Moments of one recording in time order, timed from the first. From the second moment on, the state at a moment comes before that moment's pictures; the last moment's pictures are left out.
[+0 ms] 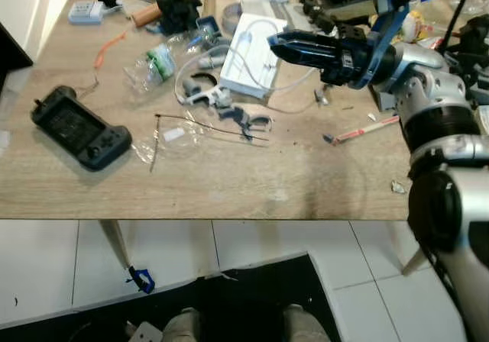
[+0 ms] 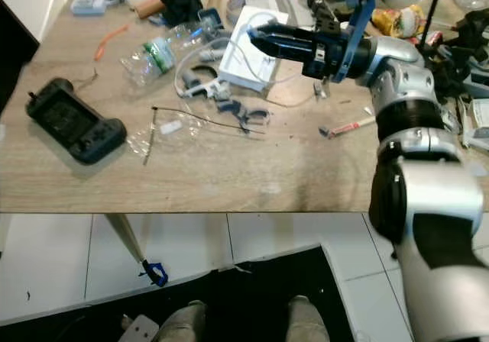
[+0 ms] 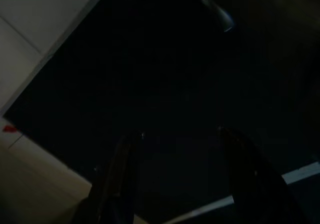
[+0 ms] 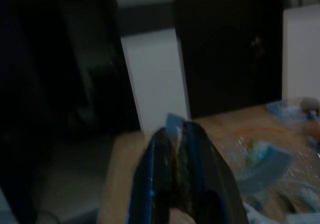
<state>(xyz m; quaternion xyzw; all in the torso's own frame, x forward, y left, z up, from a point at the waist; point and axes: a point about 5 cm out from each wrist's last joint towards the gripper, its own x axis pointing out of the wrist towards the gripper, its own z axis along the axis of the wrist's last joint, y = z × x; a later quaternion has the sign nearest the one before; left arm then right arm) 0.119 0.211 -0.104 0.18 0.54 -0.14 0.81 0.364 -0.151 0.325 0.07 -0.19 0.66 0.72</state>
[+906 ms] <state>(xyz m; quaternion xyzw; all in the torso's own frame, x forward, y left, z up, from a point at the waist) 0.154 0.209 -0.094 0.10 0.52 -0.01 0.85 0.273 -0.074 0.229 0.34 -0.18 0.63 0.67</state>
